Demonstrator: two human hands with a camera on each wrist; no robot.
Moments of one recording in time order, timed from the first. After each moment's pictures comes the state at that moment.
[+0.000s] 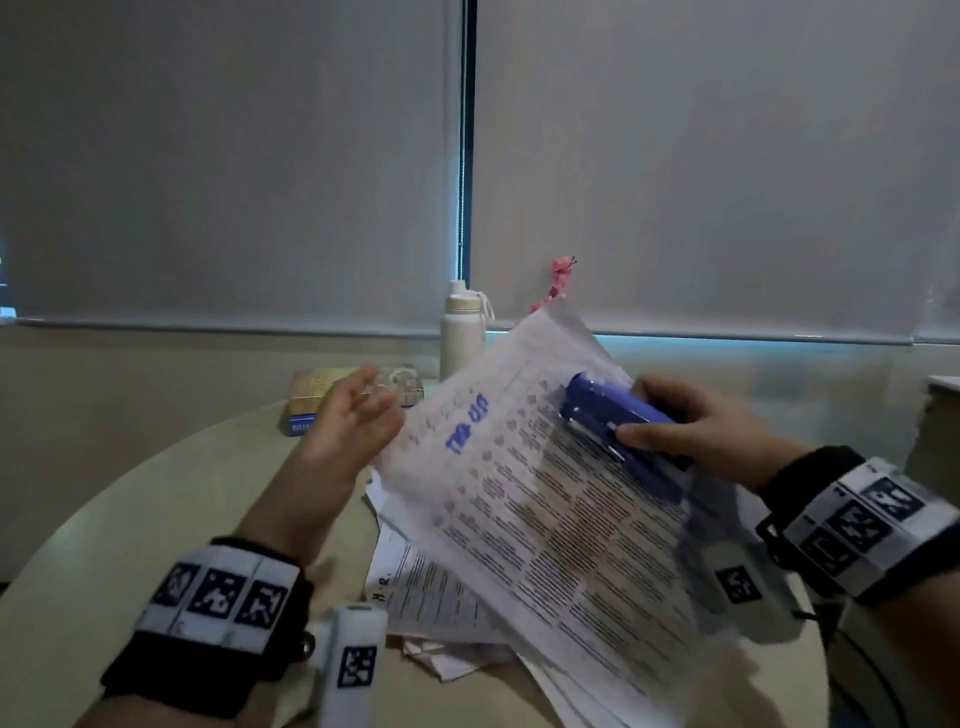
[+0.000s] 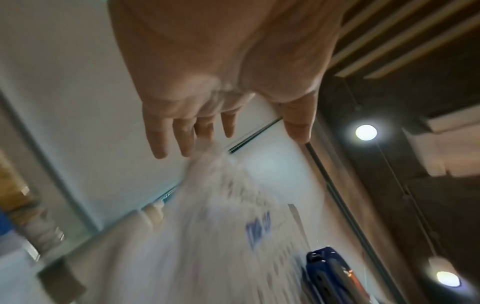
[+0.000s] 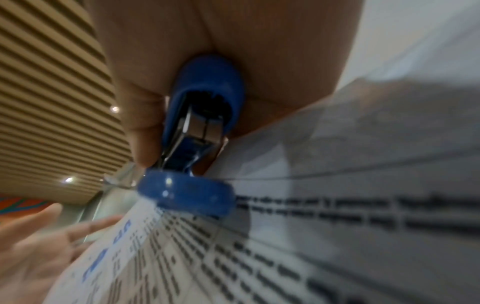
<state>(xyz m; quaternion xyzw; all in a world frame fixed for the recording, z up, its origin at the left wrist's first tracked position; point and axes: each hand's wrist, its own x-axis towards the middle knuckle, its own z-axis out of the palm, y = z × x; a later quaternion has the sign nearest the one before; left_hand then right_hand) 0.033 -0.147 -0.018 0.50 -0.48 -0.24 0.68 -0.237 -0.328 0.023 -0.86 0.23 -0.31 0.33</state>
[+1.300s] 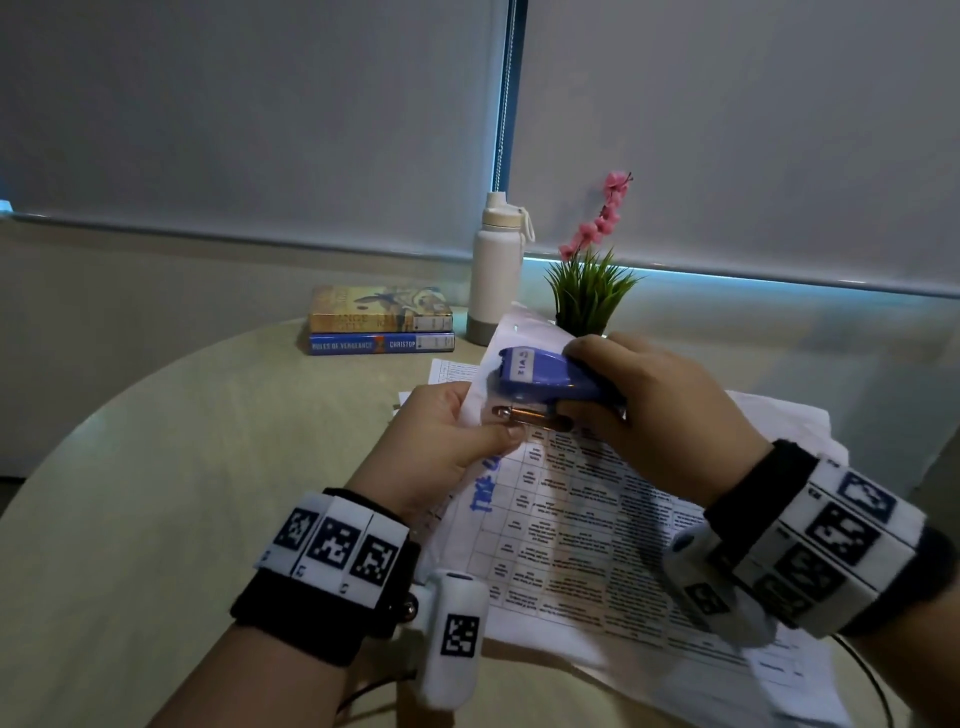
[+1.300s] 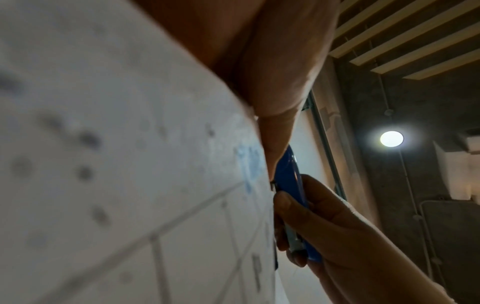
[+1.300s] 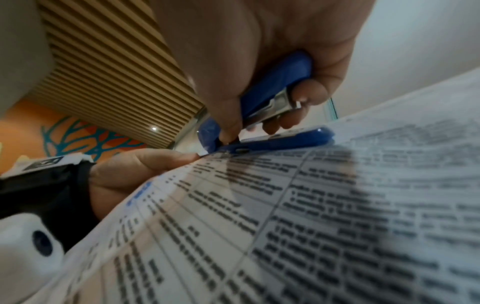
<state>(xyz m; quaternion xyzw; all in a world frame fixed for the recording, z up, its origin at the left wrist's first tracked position) 0.016 -0.177 -0.063 0.56 -0.47 -0.31 0.61 -0.154 -0.268 -0.013 -0.93 0.22 -0.29 -0.06</state>
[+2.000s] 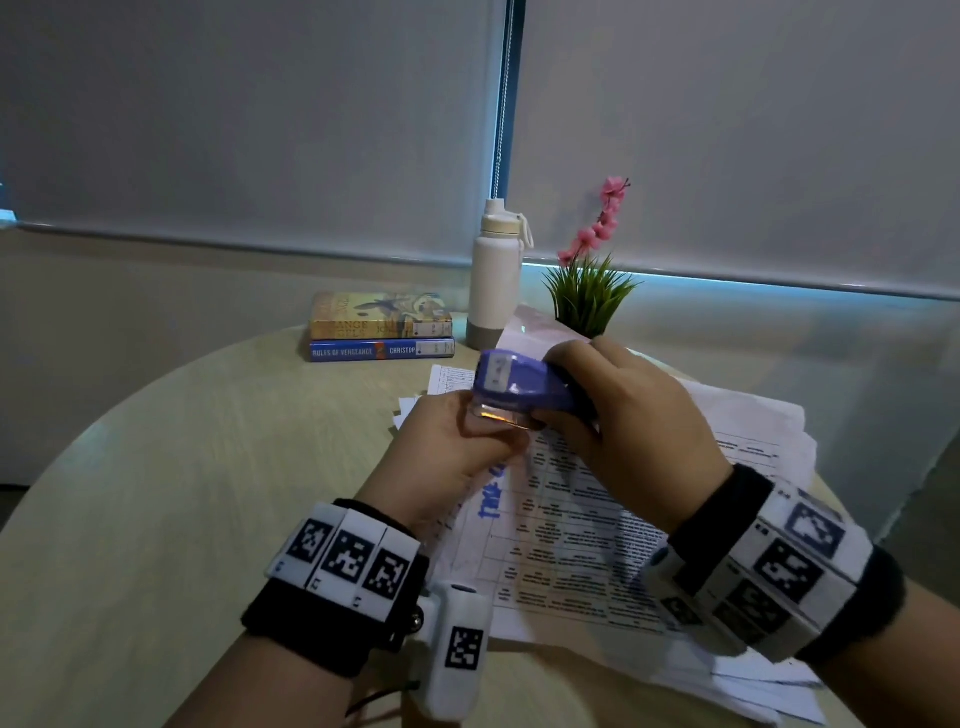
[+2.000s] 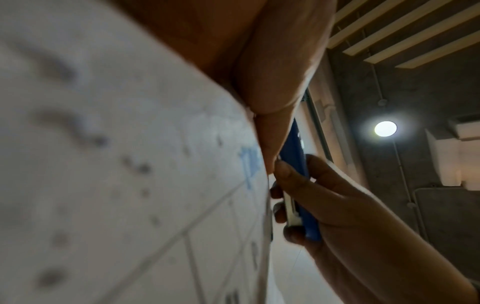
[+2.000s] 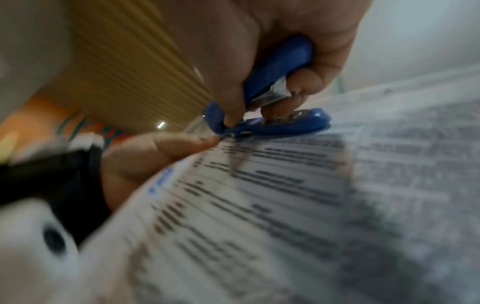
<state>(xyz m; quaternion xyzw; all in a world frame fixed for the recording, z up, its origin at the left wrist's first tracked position) 0.012 -0.180 -0.067 0.54 -0.47 -0.29 0.63 -0.140 -0.258 -0.025 -0.91 0.20 -0.36 -0.08</state>
